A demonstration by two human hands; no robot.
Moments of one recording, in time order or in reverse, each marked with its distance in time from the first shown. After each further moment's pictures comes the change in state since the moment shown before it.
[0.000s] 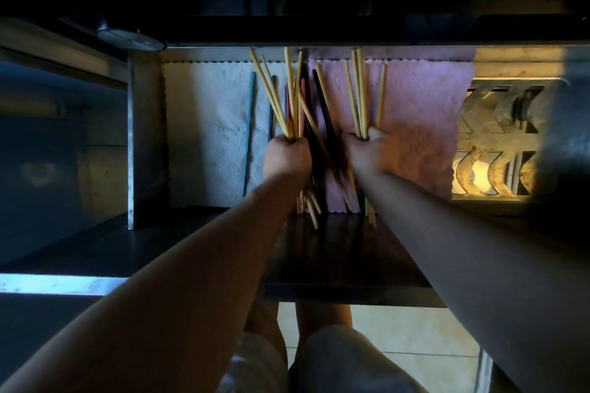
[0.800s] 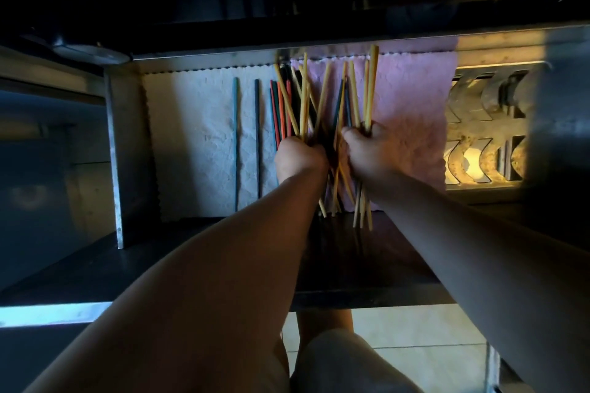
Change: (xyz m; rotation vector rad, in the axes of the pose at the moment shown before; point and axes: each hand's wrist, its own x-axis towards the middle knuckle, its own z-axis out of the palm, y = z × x) left_hand 0.006 0.005 0.038 0.088 0.014 -0.016; right_hand -0.013 -0.007 -0.023 0.296 -0.037 0.060
